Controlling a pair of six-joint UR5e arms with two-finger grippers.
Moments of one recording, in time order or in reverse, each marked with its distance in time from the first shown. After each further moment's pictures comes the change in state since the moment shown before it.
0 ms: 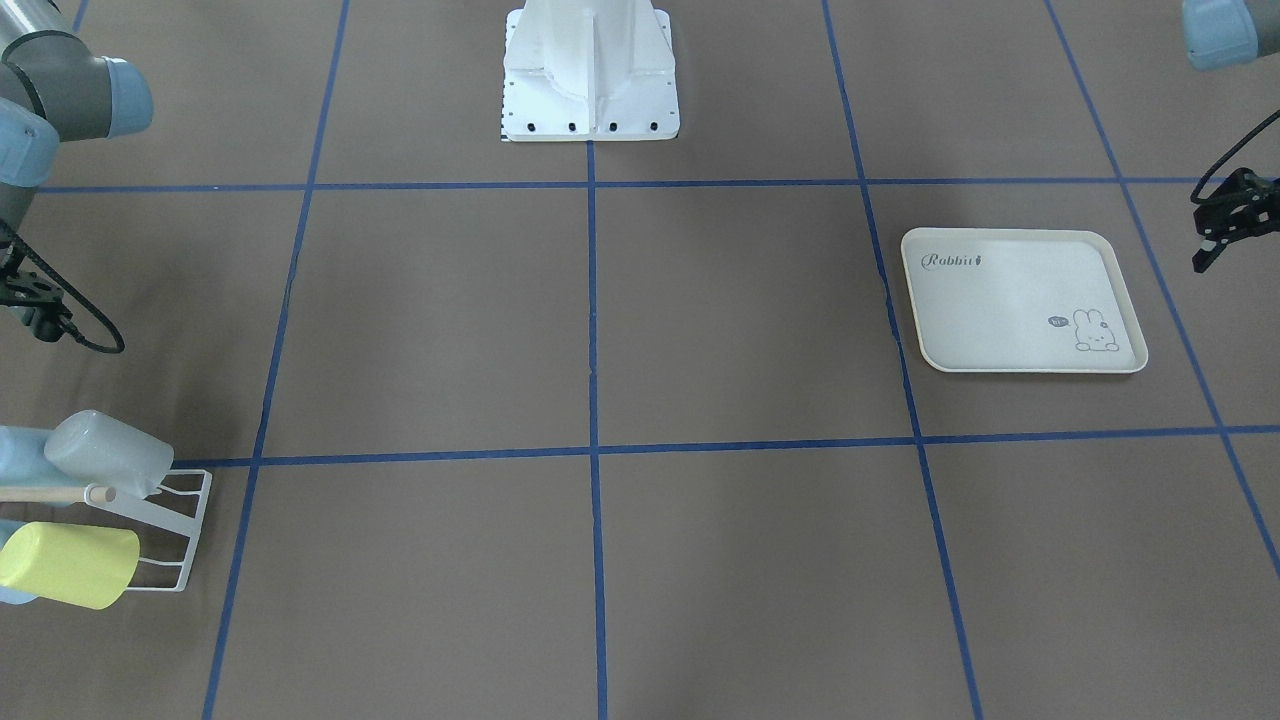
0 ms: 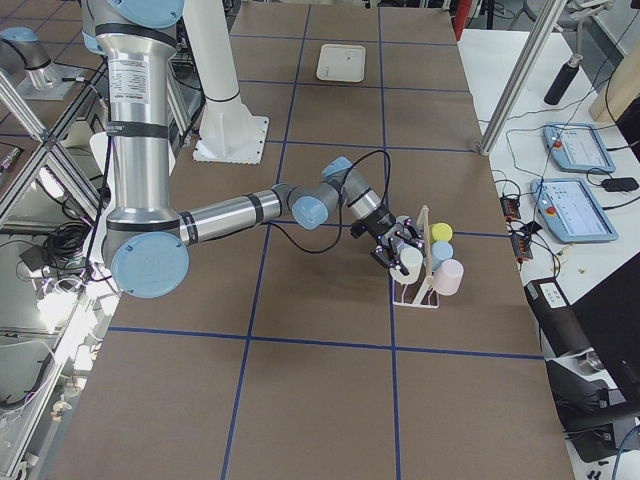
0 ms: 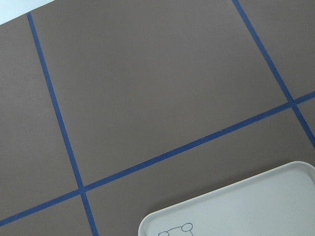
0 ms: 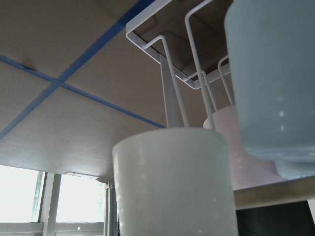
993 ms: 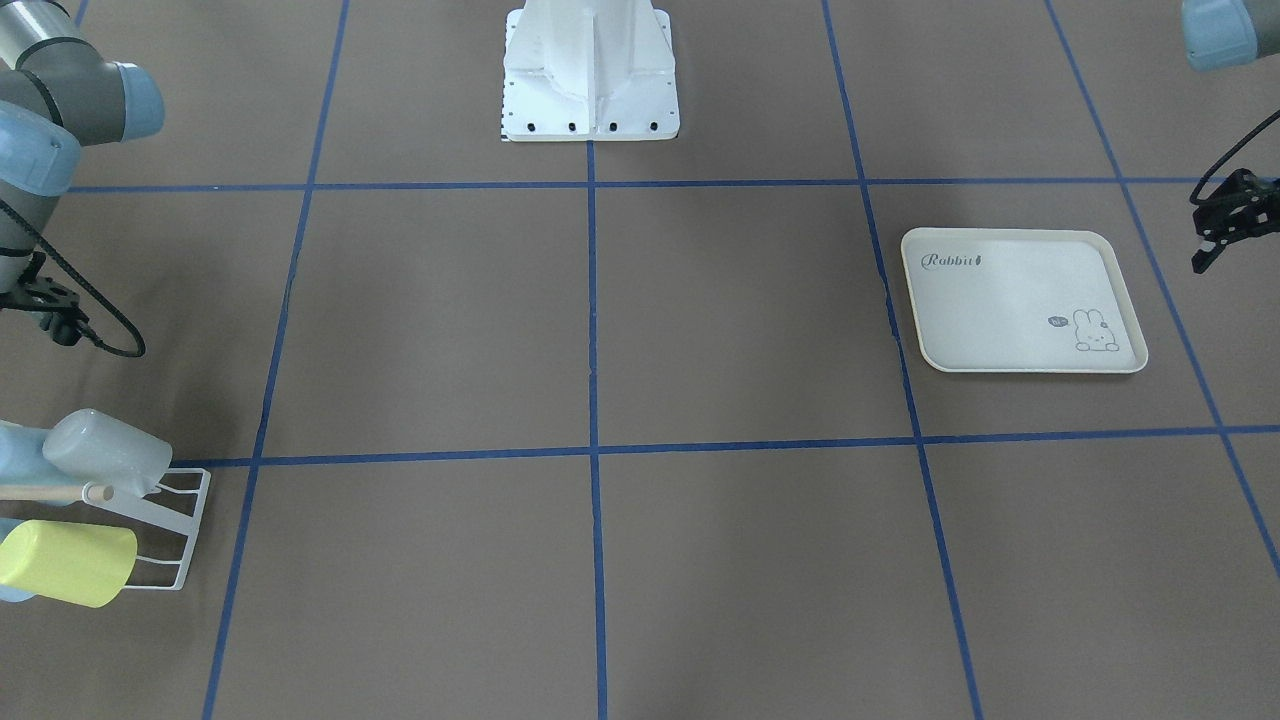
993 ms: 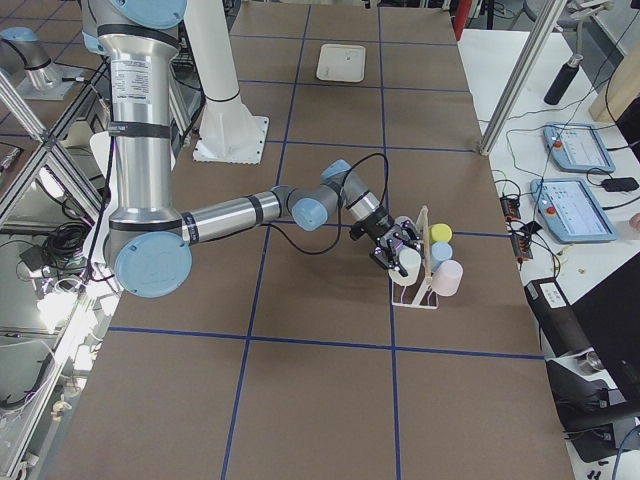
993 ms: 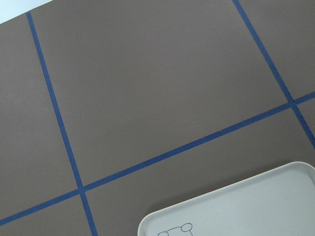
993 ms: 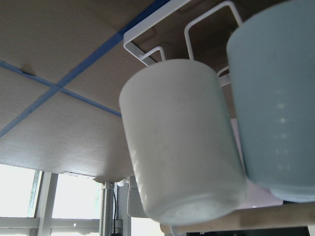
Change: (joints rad) left arm 0.001 -0.001 0.001 0.000 0.000 -0.003; right arm -0.025 0.008 -0.015 0.000 -0.021 -0.007
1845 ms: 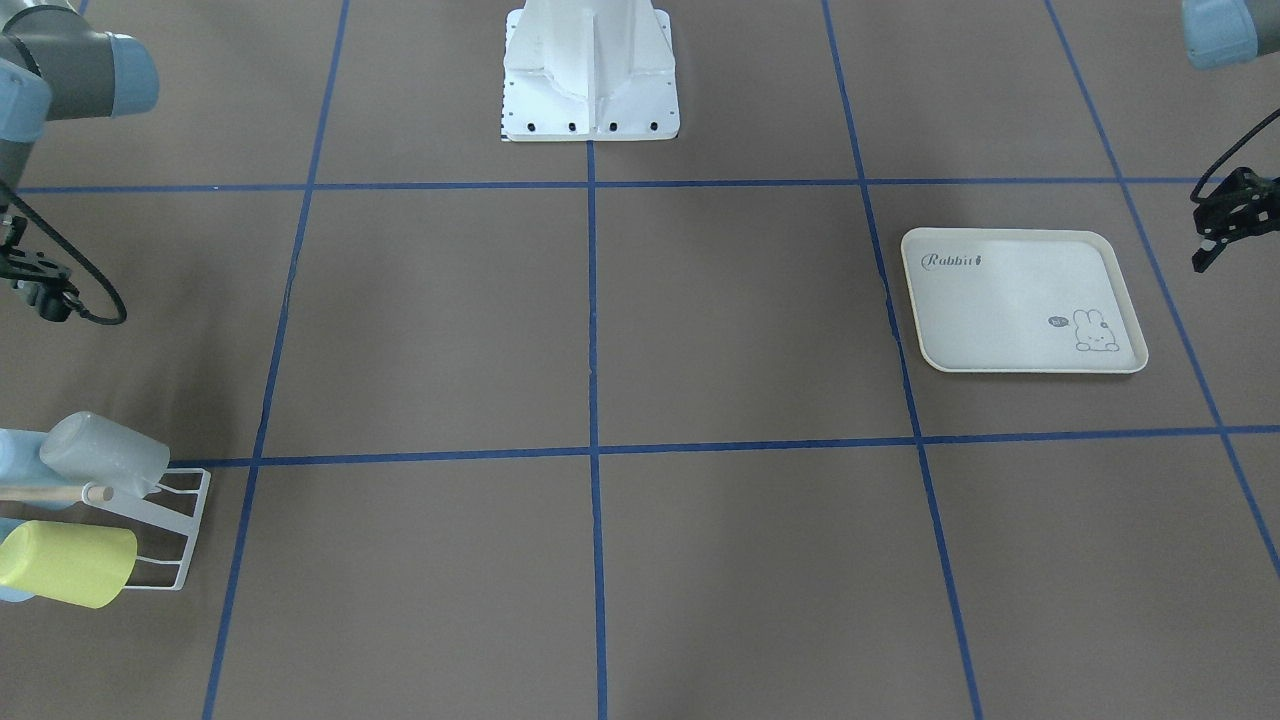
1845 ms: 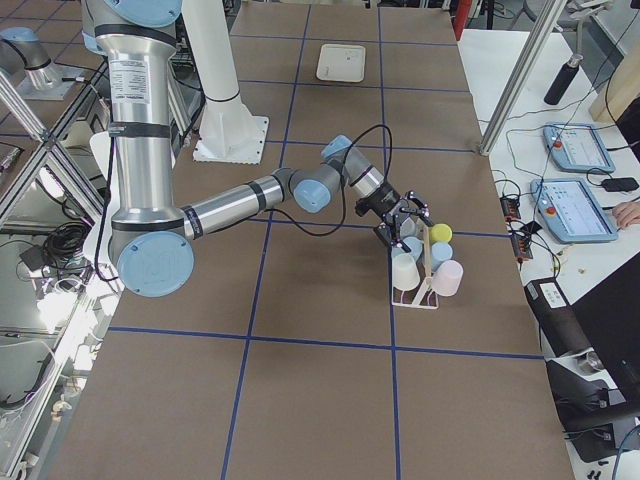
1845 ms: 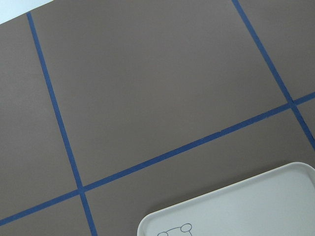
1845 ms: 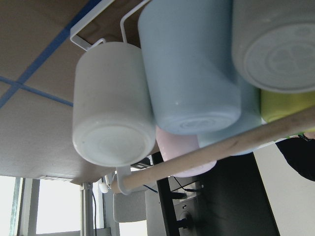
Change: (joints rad) left arm -0.001 0.001 -0.006 0.000 0.000 -0.007; right arm 0.097 0.020 0.123 -0.004 0.123 0.065
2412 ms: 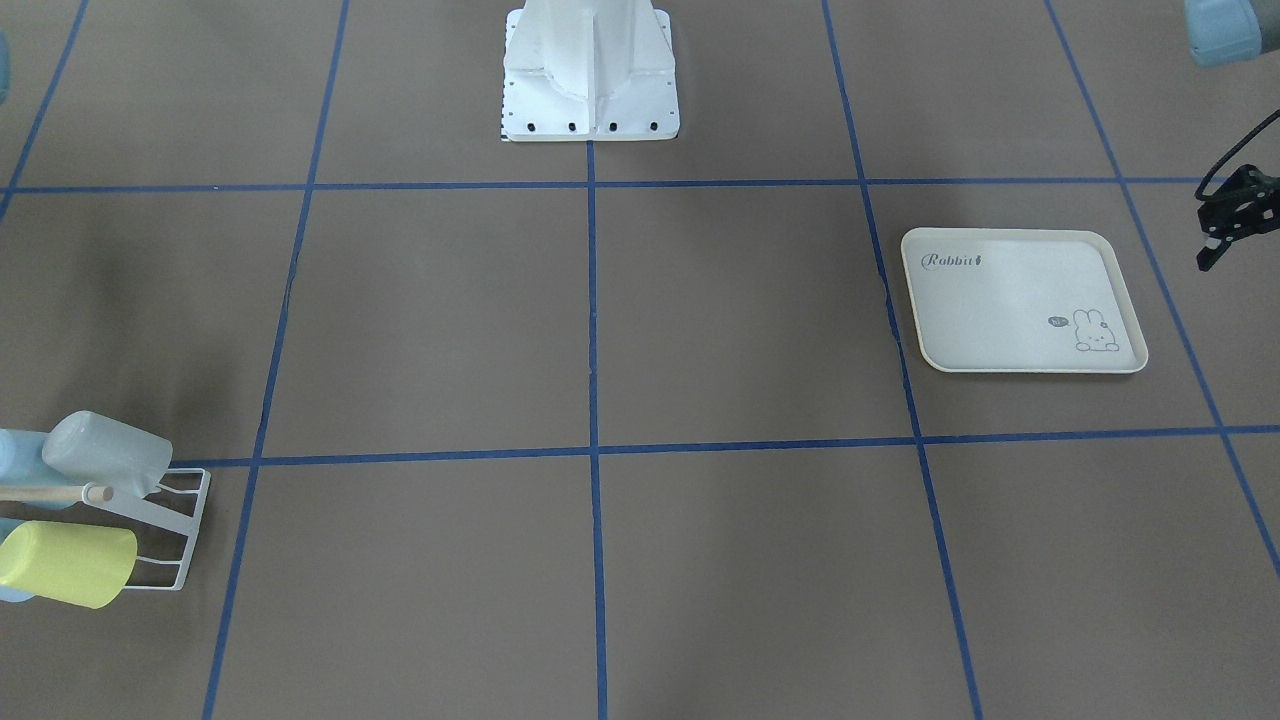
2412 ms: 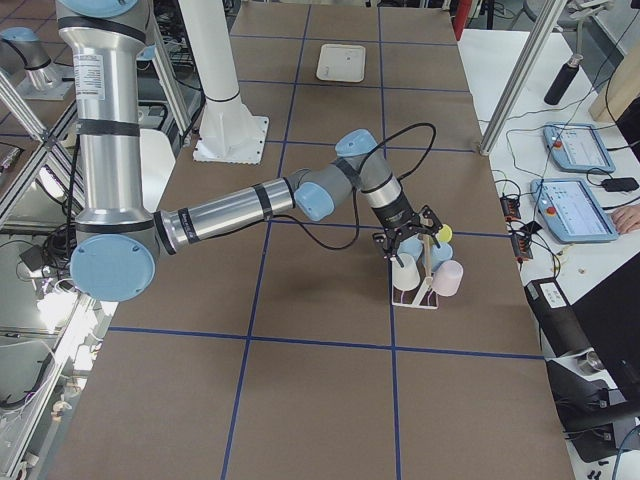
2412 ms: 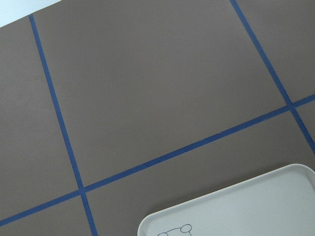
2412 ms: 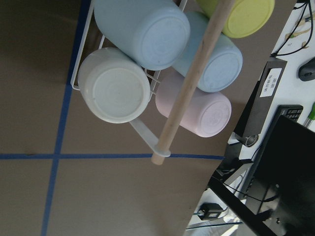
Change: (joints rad) left arm -0.008 0.000 -0.002 0.000 0.000 0.003; right arm 0.318 -0.024 -0.013 -0.019 0.569 0.298
